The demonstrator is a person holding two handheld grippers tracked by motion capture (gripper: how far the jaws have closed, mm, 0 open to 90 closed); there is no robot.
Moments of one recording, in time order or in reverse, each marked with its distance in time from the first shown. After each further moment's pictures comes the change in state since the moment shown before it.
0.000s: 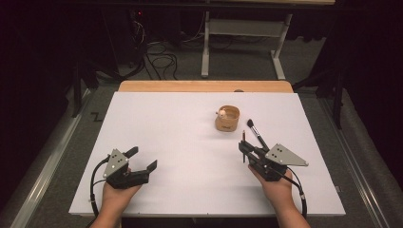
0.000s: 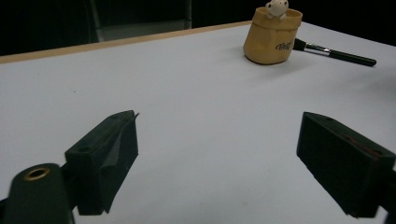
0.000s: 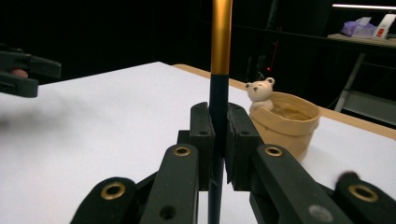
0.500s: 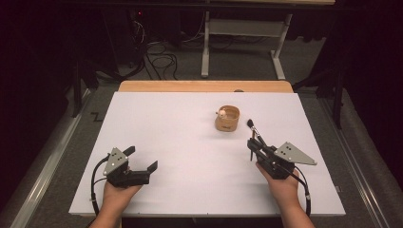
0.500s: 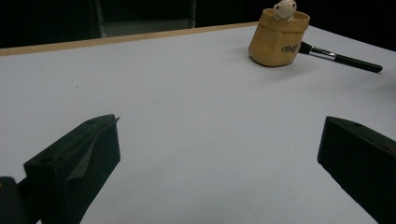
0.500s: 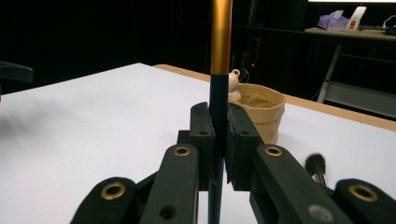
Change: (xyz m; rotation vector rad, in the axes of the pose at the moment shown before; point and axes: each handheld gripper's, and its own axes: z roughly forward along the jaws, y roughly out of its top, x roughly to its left) left arm 0.003 0.000 0.002 0.003 0.013 -0.026; right arm -0.018 -0.006 -0.008 -0.007 -0.058 0.047
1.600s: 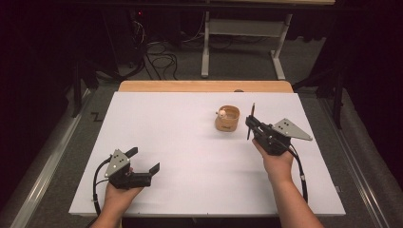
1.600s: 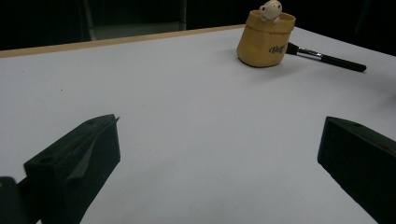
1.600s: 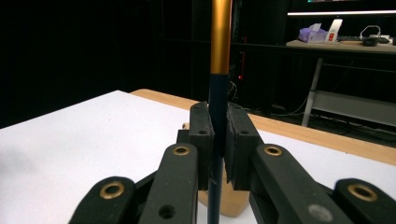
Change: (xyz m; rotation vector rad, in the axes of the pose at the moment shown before) left arm -0.004 -0.003 0.000 -0.016 -0.044 0.013; right arm -0.025 0.036 0.042 -0.053 -0.054 0.043
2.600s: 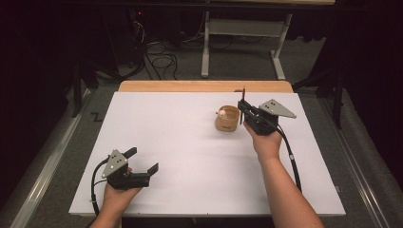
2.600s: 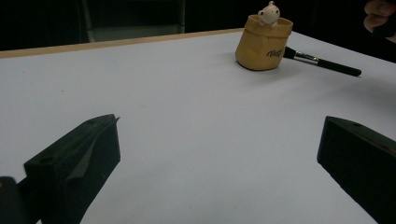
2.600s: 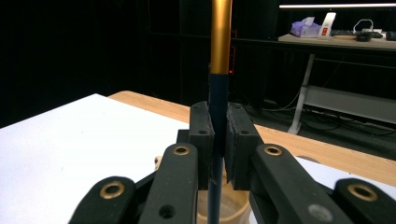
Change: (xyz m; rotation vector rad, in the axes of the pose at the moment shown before) left arm 0.002 0.000 -0.004 -0.012 -0.007 -0.012; right arm -0.012 0.018 0.057 0.036 -0.042 0.005
